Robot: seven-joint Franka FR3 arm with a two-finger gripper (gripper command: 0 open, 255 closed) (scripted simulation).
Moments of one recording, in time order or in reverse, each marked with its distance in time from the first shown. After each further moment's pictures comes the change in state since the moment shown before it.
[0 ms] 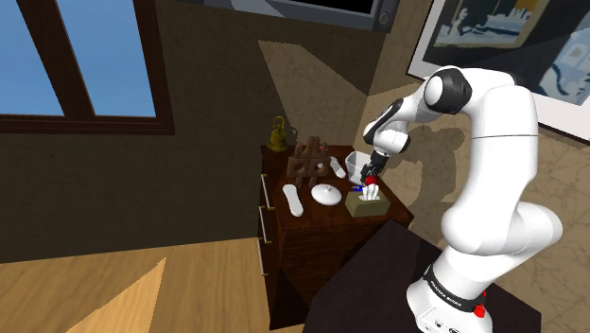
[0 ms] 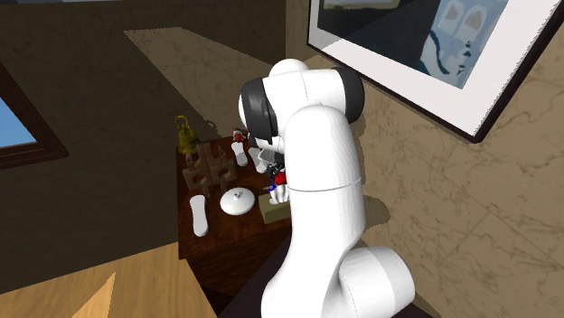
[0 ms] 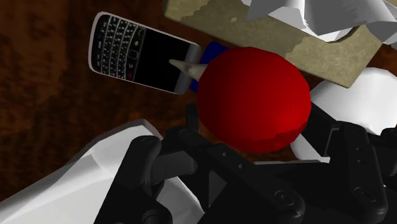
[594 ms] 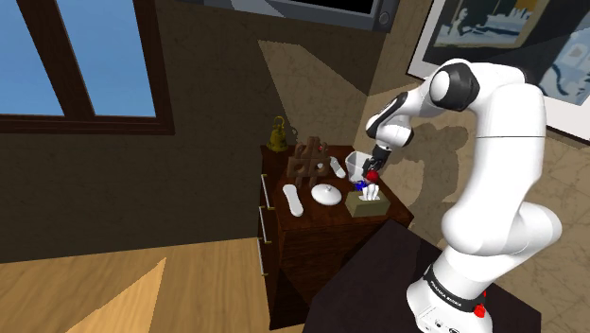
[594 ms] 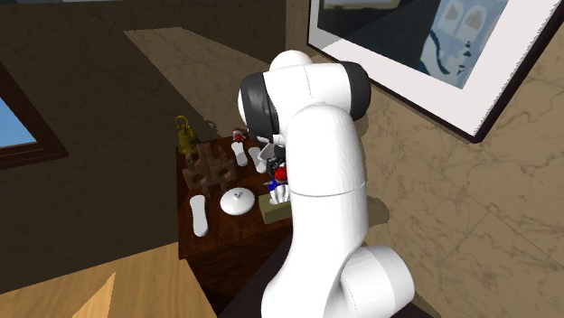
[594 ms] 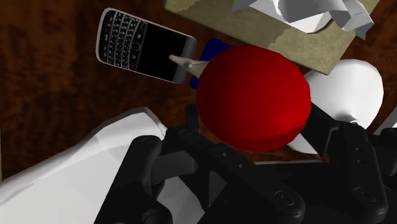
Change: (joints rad) arm 0.015 -0.063 -0.021 -0.009 -0.029 -0.053 0.028
